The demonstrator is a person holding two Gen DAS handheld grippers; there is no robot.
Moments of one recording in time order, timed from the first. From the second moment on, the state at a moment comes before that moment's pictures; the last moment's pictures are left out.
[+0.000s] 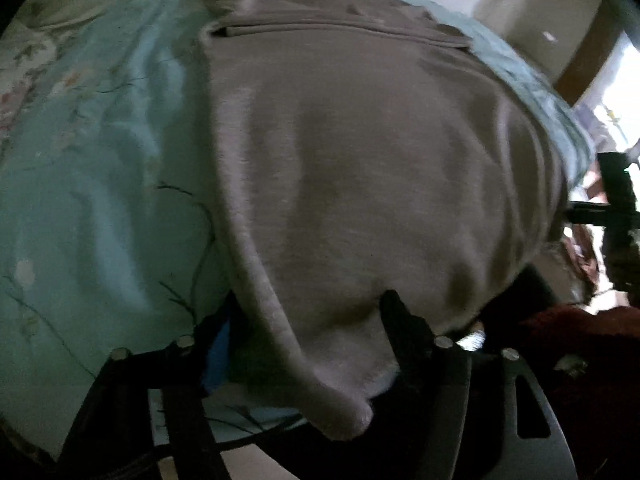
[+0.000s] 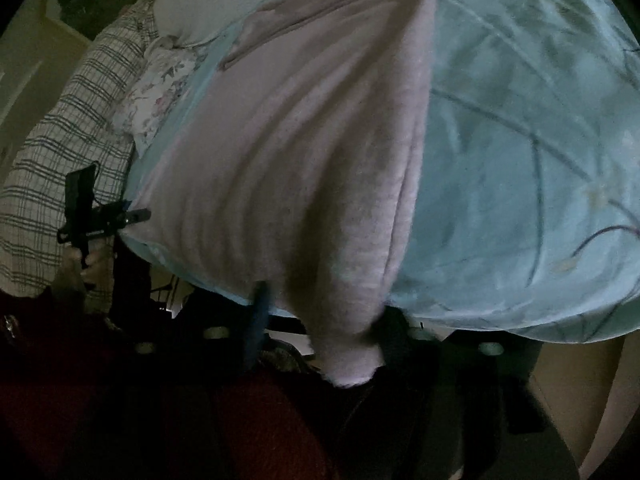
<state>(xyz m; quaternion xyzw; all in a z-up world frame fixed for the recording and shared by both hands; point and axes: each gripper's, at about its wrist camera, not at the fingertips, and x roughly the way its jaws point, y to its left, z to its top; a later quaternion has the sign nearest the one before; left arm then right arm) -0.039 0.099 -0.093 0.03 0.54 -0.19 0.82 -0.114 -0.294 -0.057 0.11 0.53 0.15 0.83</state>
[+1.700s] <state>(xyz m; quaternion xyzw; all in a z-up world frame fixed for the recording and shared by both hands) 0.353 0.111 -0.042 -0.17 0.40 -0.07 0.90 0.242 -0.390 0.052 0.15 0.40 -0.07 0.90</state>
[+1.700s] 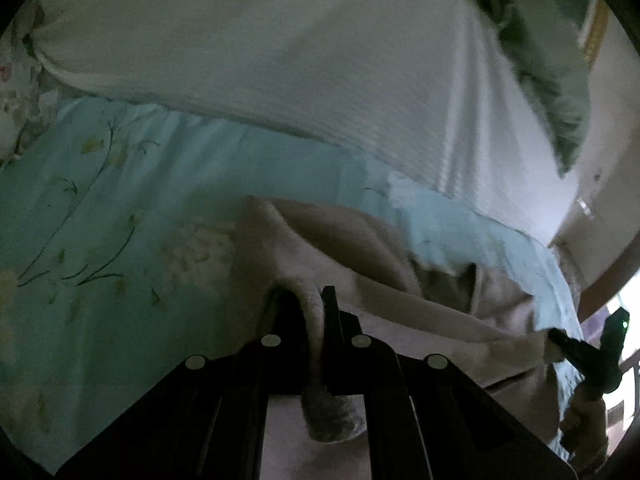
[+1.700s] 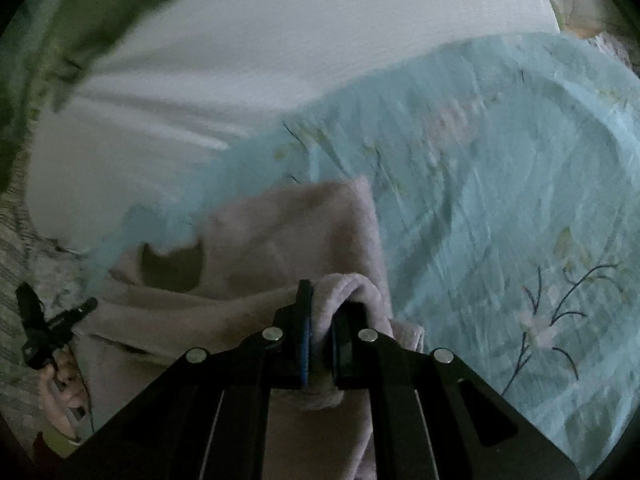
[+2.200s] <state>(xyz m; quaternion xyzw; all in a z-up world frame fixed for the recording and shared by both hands) 0.281 0.091 -0.032 -0.13 0.38 -0.12 0.91 0.170 -0.315 0.085 0.08 0.38 0.03 0.92</state>
